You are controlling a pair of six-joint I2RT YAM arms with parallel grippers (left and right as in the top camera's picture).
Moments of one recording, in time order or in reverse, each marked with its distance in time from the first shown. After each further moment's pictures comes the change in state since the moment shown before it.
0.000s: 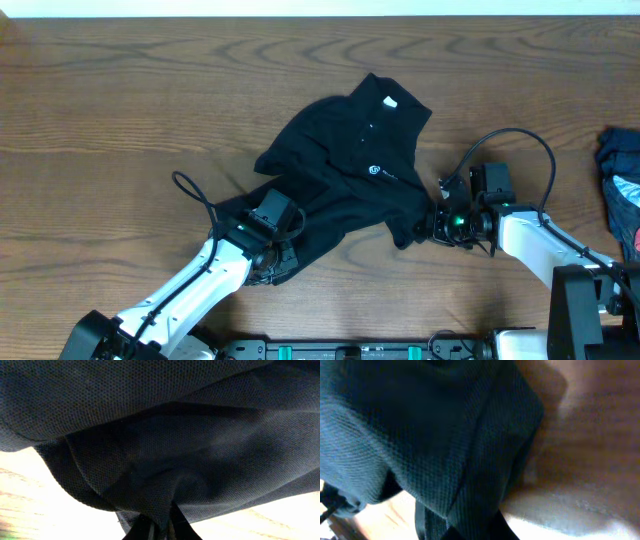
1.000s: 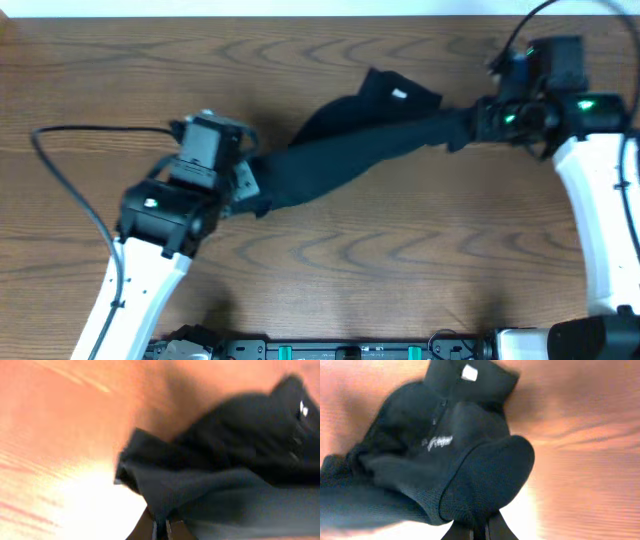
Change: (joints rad) left arm 0.232 -0.164 0.633 -0.352 -0.265 0.261; right arm -0.062 0.008 0.967 -0.695 0.361 -0.236
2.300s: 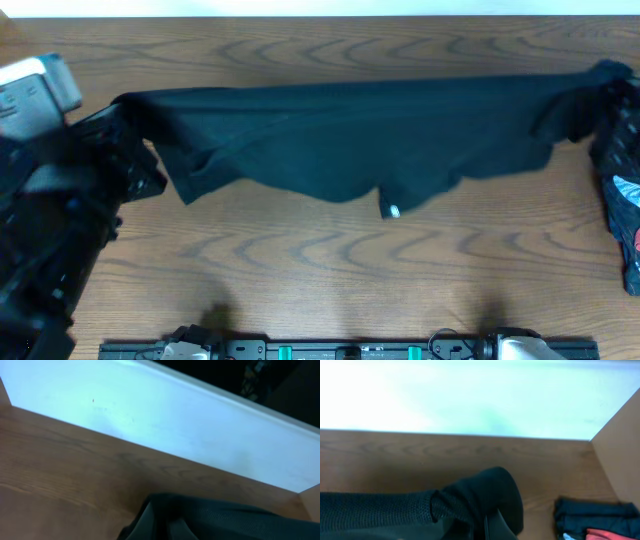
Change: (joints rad) left arm 0.103 -0.034 0.853 -0.247 0.037 0.198; right arm -0.027 -0.253 0.741 -0.375 0.164 -0.092
